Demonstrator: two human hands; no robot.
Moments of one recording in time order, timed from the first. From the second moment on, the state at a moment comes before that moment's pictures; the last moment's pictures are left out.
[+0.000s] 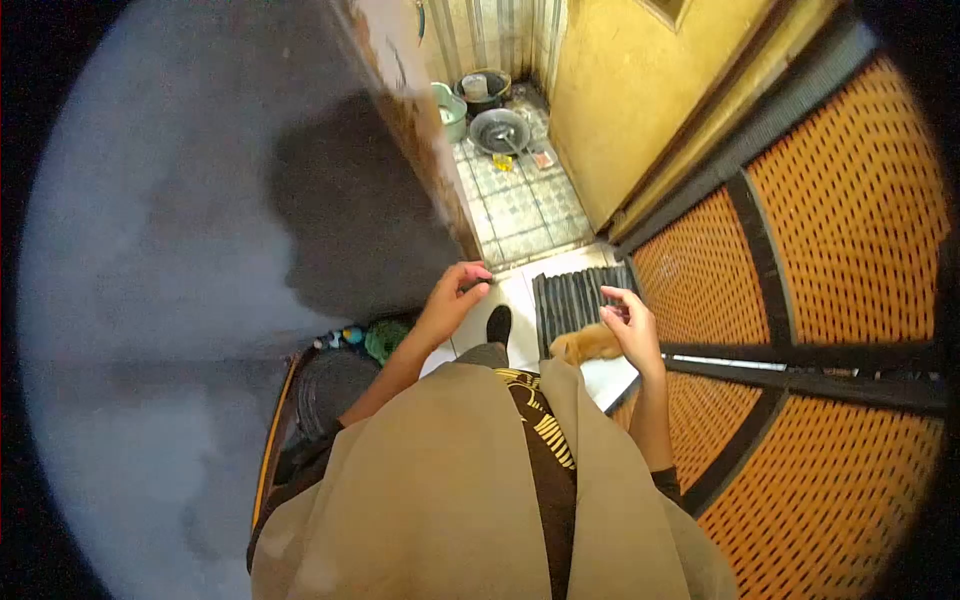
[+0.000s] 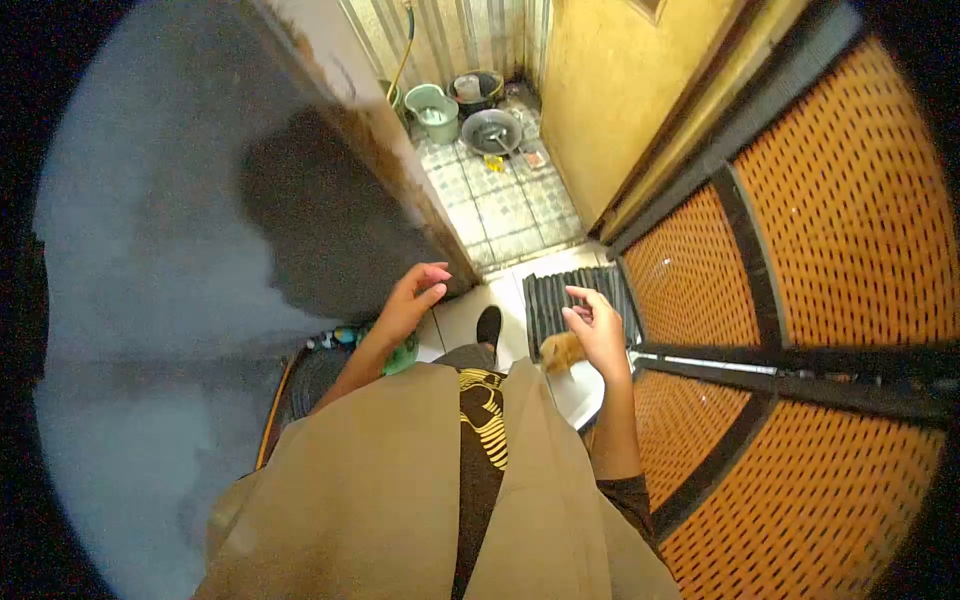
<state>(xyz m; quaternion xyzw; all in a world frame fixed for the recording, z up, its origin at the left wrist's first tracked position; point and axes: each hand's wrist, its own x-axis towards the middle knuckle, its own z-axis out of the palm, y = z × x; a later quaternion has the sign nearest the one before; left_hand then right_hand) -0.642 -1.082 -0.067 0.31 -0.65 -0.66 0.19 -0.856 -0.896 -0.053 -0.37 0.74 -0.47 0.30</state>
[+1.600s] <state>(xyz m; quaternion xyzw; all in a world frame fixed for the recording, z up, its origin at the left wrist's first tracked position) -0.974 -1.716 -0.516 0.77 -0.45 -0.43 0.16 -1.137 -1.618 -0.498 -0.19 0.92 -0.23 0.27</state>
